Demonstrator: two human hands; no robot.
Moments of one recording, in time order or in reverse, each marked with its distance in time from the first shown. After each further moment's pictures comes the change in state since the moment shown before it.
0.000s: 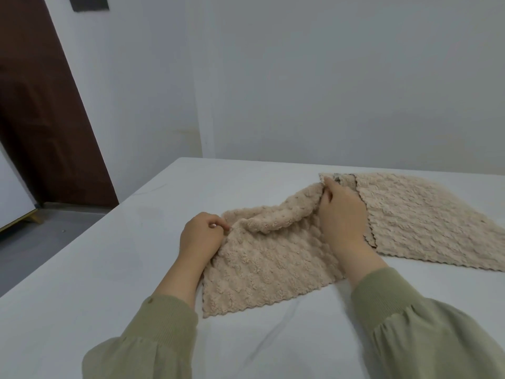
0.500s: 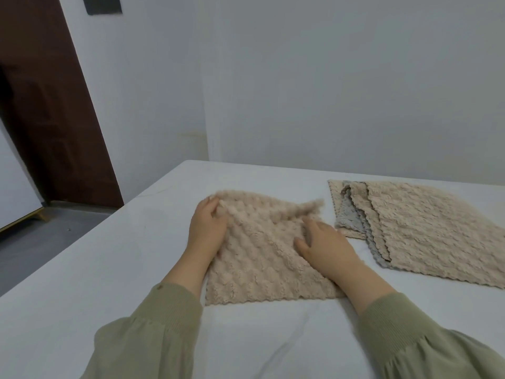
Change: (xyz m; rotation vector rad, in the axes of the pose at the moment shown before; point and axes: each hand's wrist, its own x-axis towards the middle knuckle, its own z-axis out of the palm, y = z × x) left_hand 0.026 0.003 0.007 -0.142 0.050 0.025; right_hand -0.025 0.006 0.027 -0.178 -0.612 -0.197
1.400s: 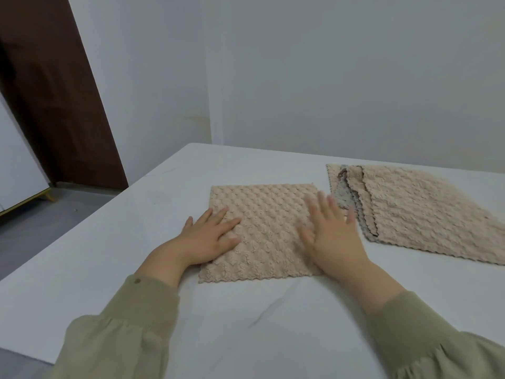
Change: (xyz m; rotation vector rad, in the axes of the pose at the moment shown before) left_hand -0.047 -0.012 -0.043 0.882 -0.684 0.184; right_hand -0.057 -0.004 -0.011 -0.101 0.083 -0.054
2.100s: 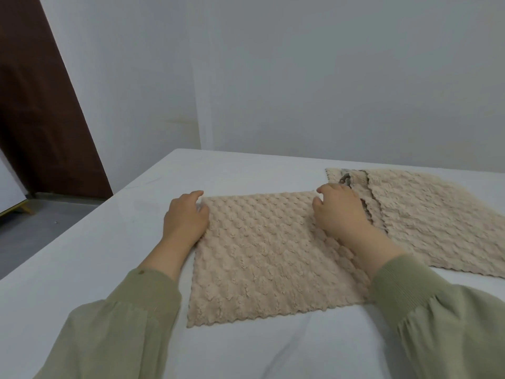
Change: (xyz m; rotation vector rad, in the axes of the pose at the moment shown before) left_hand 0.084 -0.030 -0.011 -0.441 0.593 -0.267; right_hand 0.103 0.028 -0.002 0.010 0.049 0.188
